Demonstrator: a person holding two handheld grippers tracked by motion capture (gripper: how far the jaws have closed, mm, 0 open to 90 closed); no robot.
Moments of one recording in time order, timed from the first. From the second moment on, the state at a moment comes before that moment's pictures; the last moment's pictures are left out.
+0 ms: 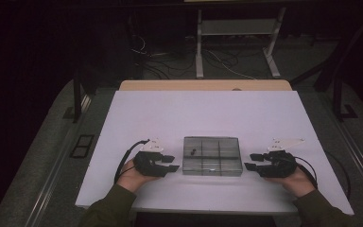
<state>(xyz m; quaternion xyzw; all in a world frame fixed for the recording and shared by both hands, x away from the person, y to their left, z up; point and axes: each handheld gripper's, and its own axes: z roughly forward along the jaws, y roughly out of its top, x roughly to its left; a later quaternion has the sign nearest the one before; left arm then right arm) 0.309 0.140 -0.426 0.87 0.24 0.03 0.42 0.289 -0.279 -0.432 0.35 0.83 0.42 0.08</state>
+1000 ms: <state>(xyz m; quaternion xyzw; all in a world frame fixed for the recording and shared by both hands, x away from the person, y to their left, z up) 0.291 0.173 -0.429 0.86 0.26 0.08 0.43 0.277 -0.285 -0.441 0.36 0.83 0.42 0.10</state>
